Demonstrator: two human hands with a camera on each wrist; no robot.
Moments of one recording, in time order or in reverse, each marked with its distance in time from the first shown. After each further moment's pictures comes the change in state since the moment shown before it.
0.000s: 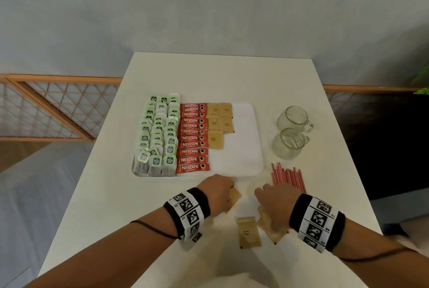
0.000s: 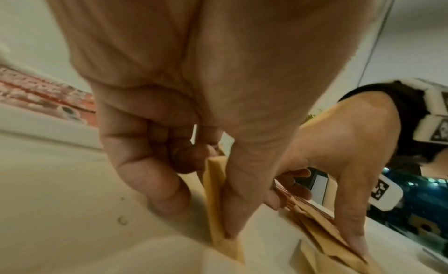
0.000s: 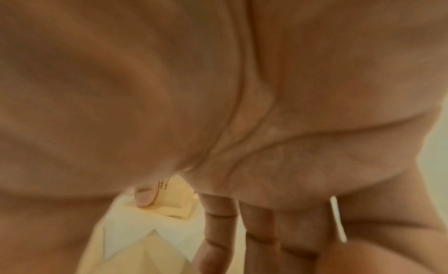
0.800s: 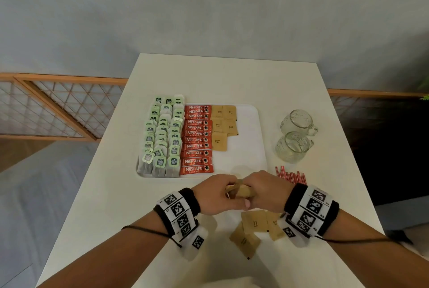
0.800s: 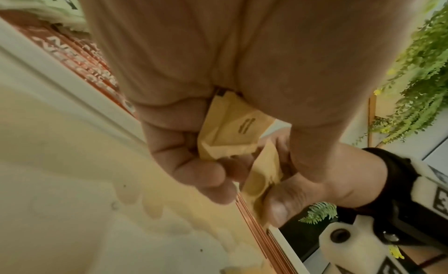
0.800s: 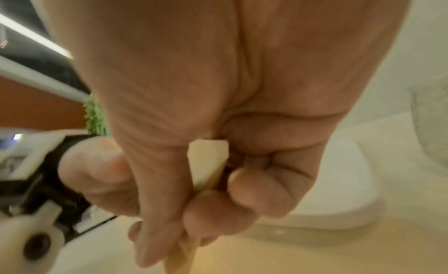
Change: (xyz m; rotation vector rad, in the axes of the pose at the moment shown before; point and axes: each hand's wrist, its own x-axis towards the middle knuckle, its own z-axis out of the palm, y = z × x) left_hand -0.013 -0.011 -0.012 -0.531 0.036 0.169; right_hand 0.020 -0.002 -0.033 0.618 0.212 -0.279
